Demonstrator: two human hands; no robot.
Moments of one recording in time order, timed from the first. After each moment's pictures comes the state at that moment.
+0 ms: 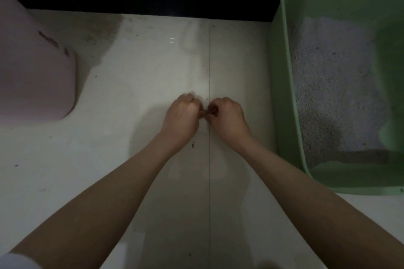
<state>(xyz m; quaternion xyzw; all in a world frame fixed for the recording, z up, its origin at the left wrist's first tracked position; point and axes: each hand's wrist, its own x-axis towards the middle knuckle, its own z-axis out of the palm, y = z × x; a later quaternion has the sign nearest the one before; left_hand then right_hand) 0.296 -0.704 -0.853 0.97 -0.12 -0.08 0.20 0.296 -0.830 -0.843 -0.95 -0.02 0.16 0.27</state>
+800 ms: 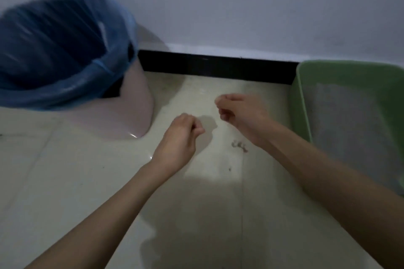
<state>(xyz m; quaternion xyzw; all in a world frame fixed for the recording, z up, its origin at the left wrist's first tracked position) 0.231 -0.614 -0.711 0.94 -0.03 0.04 0.34 0.296 -0.763 -0.673 -0.67 0.06 0.22 0.70</state>
